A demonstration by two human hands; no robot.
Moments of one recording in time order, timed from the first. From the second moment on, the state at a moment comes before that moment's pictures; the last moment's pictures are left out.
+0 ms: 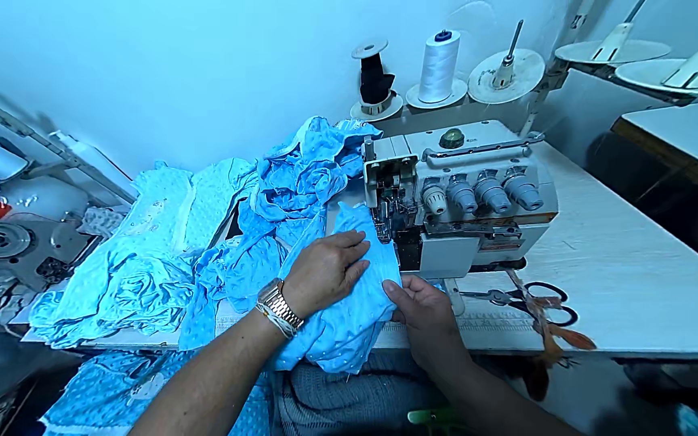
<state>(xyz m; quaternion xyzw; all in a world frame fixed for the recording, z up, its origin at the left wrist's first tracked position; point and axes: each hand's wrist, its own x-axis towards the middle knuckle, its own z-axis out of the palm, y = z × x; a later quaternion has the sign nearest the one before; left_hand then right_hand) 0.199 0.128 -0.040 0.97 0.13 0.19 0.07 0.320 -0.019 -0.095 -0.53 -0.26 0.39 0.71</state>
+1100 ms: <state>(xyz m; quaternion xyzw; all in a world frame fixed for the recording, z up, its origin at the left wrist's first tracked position) 0.112 -0.007 -0.049 0.92 0.30 0.02 0.23 0.259 -0.083 -0.130 -0.48 -0.30 0.54 0.62</state>
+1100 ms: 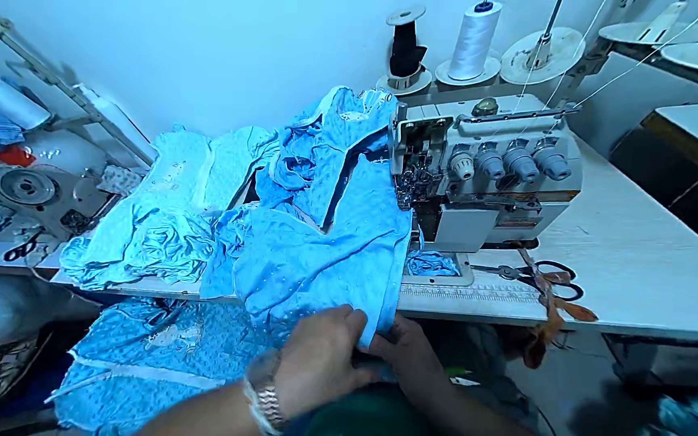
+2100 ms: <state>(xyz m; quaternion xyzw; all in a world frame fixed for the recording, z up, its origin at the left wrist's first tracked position) 0.049 -0.050 -0.061 0.78 0.40 0.31 0.36 0.218 -0.109 -0.108 -0.56 -0.37 0.52 0.53</state>
